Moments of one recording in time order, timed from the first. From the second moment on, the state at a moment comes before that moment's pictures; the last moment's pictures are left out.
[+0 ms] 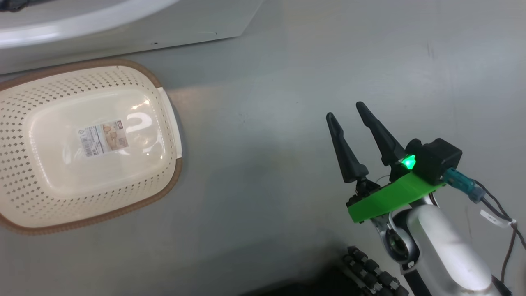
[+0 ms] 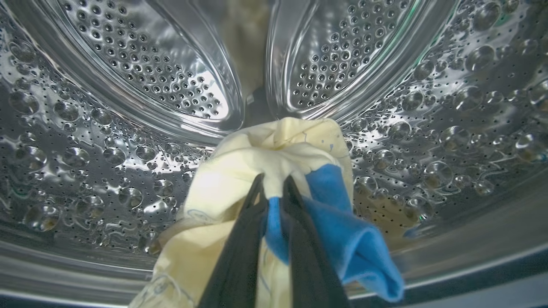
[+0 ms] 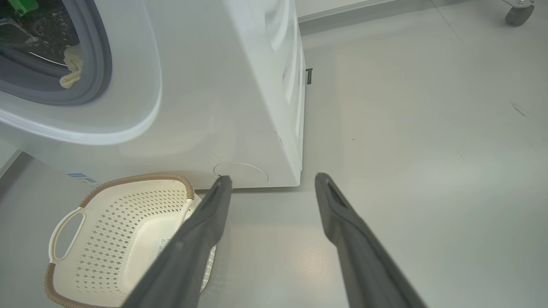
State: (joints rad) left arm -1.50 0.28 -0.30 1.03 -0.34 -0.10 -0.02; right arm -0.31 -0.08 0.37 0.12 0.39 0.13 -0.25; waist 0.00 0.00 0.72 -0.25
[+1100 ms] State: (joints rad) left arm -1.65 0.35 -0.48 1.13 -0.44 -0.13 -0.01; right arm -0.34 -0.06 0.41 0.12 0.39 0.13 -0.25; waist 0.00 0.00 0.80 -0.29
